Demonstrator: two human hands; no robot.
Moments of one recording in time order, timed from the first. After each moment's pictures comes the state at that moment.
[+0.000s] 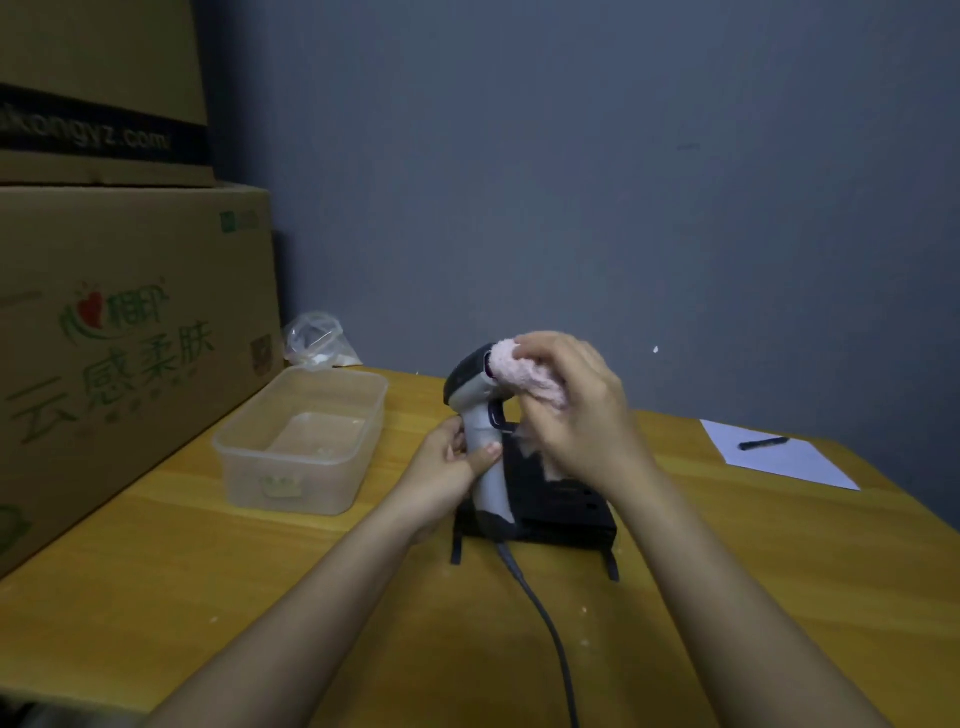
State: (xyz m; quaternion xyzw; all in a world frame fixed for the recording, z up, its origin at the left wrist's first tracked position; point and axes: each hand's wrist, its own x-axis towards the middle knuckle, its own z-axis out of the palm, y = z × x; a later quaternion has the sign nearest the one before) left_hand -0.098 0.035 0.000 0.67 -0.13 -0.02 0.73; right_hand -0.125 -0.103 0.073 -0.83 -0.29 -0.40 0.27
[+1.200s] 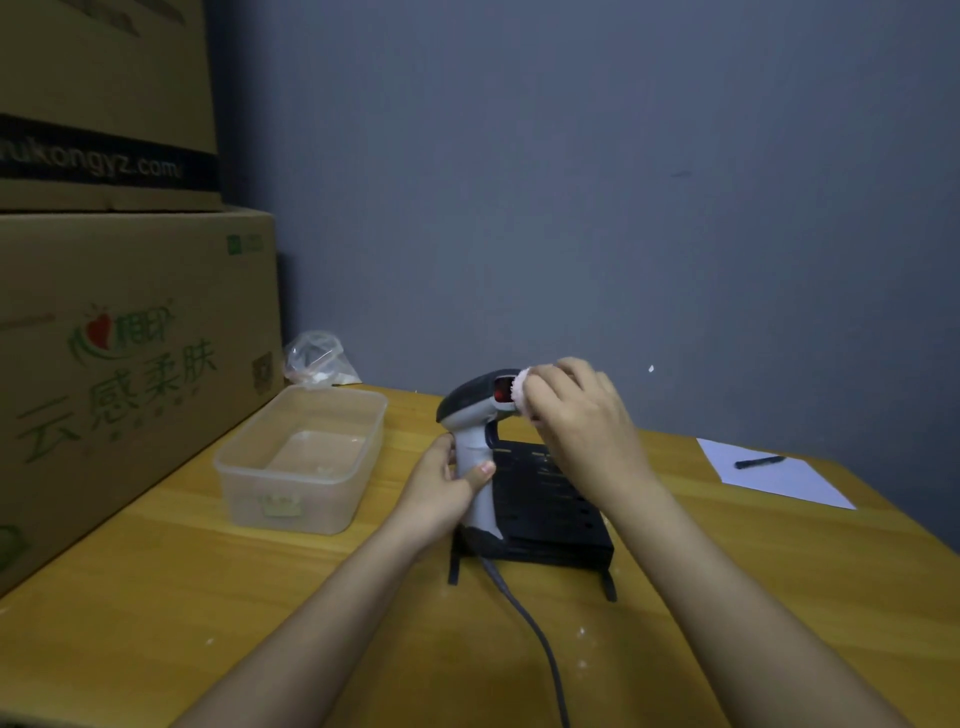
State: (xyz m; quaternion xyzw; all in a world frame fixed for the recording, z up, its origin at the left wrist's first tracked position) left_hand -0.095 0.033 -0.002 0.69 -0.10 0.02 0.71; right_hand -0.103 -0.116 0.066 -0.84 -0.26 -0.48 -0.05
